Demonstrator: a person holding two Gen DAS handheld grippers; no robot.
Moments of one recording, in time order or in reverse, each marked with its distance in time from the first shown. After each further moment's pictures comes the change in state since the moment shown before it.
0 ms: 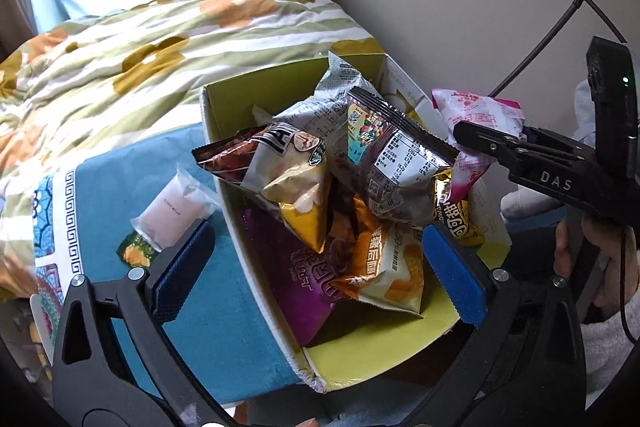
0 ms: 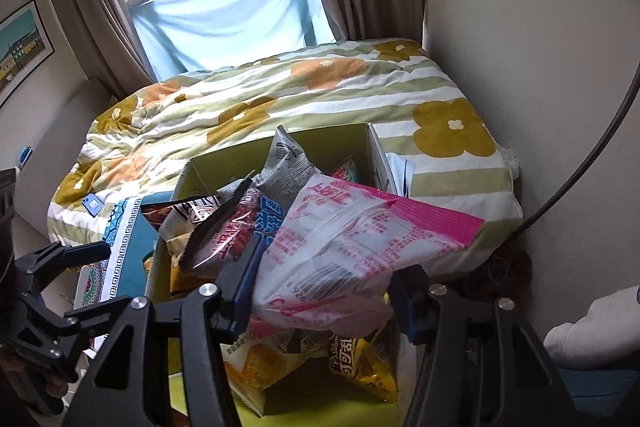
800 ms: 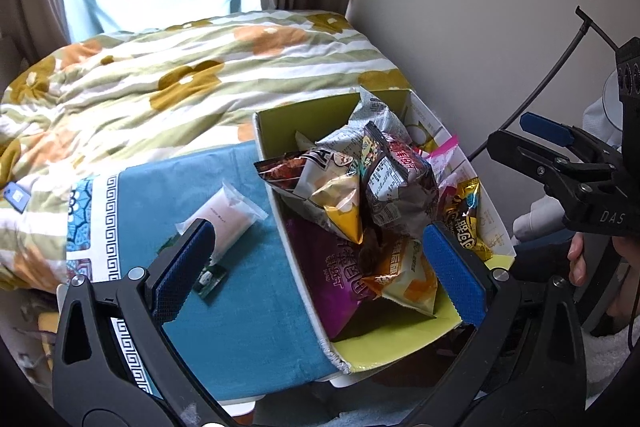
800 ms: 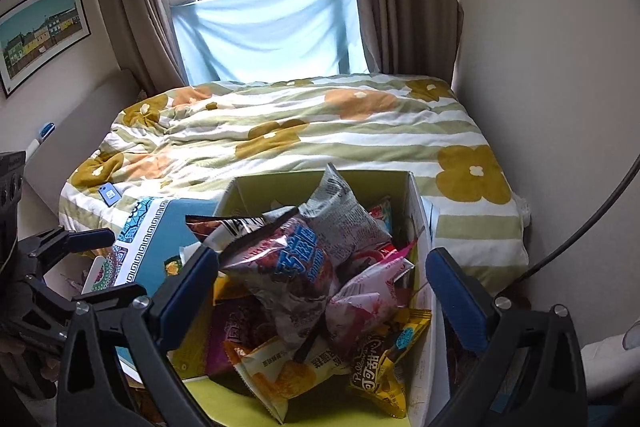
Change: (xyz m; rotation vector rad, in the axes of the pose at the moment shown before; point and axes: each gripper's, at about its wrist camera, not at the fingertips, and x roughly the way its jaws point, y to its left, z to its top) left arm -0.052 0.013 -0.008 -0.040 -0.110 0.093; right arm -0.044 0.041 0.010 -0.132 -0.114 0.059
